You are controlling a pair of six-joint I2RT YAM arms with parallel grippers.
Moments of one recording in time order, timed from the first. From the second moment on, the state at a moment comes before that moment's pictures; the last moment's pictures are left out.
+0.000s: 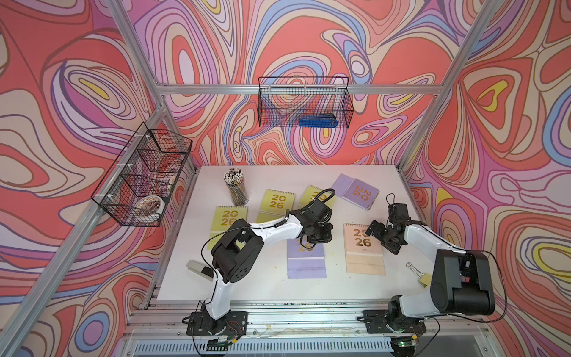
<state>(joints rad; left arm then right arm) -0.86 2.02 1.45 -0.40 0.32 -0.84 -0.12 1.46 0.77 -0.53 -0.12 0.53</state>
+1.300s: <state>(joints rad) -0.89 2.27 1.71 -0.57 0.36 -0.82 -0.12 1.48 0.77 -0.61 -0.34 0.42</state>
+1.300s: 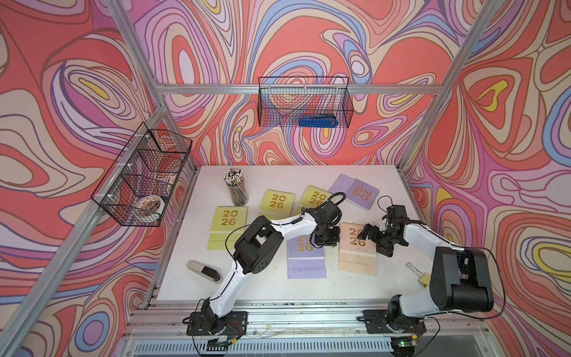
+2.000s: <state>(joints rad) -0.88 2.32 1.77 -0.60 0.41 -0.82 -0.14 1.37 0.75 -0.56 -0.45 0.39</state>
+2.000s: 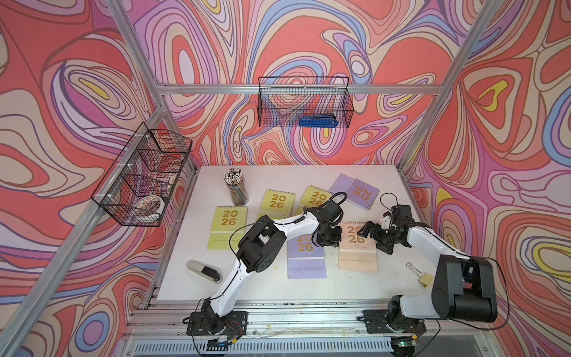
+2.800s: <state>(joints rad) -0.89 2.32 1.77 -0.60 0.43 -0.82 -0.12 1.25 0.75 -0.55 -0.59 0.44</state>
